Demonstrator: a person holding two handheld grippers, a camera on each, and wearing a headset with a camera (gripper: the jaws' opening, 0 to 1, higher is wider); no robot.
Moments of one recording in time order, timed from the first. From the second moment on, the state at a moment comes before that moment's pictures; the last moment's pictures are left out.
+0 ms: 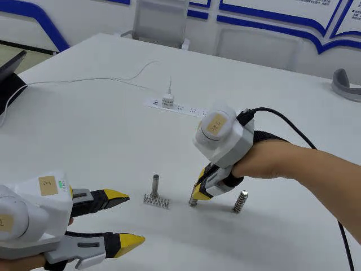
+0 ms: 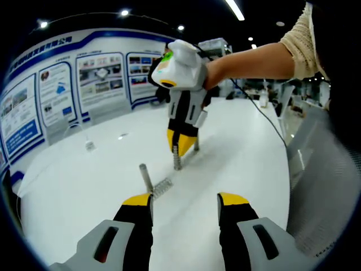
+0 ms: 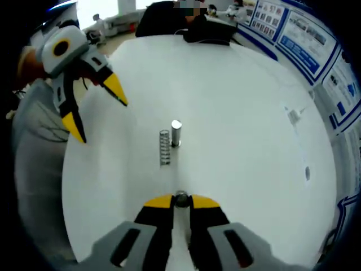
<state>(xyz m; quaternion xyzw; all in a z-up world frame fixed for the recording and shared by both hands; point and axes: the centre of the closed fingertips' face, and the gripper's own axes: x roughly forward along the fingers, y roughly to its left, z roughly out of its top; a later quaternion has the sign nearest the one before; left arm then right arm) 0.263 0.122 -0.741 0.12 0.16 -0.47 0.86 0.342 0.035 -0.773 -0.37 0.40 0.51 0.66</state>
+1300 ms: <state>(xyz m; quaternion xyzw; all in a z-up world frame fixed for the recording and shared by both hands) 0.263 0.120 -0.739 0.12 0.16 -0.46 0.86 0.337 0.069 -0.761 -0.37 0.35 0.53 0.67</state>
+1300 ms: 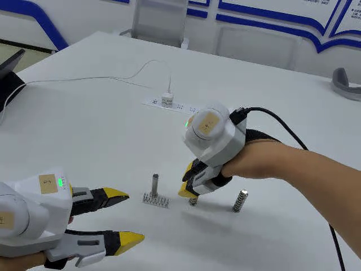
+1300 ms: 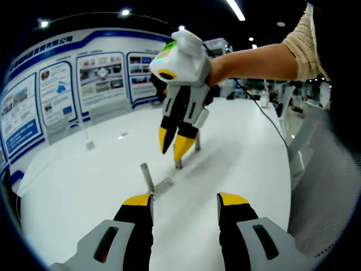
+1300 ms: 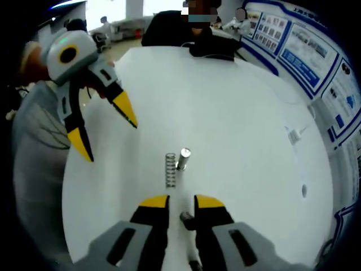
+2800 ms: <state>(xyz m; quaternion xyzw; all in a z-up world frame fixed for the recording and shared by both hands) 0.267 0.128 -0.750 0.12 0.17 -0.46 0.86 0.325 0.089 -0.804 -0.36 0.38 0.55 0.66</state>
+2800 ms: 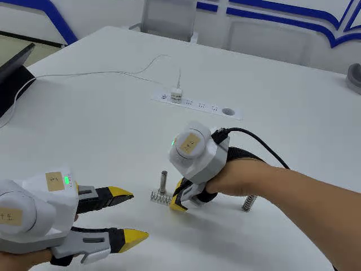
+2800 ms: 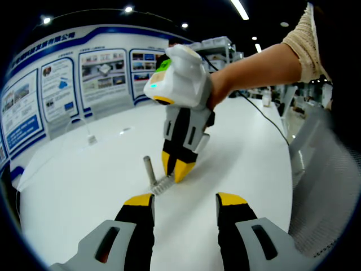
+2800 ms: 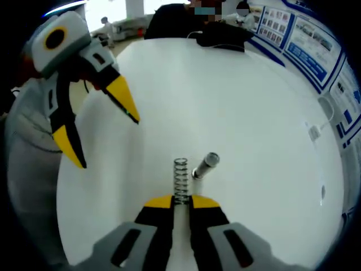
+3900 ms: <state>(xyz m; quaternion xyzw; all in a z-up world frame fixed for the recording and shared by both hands) 0.263 0.107 -0.736 0.14 0.15 -0.48 0.85 0.267 0.081 -0.746 -0.38 0.34 0.60 0.62</state>
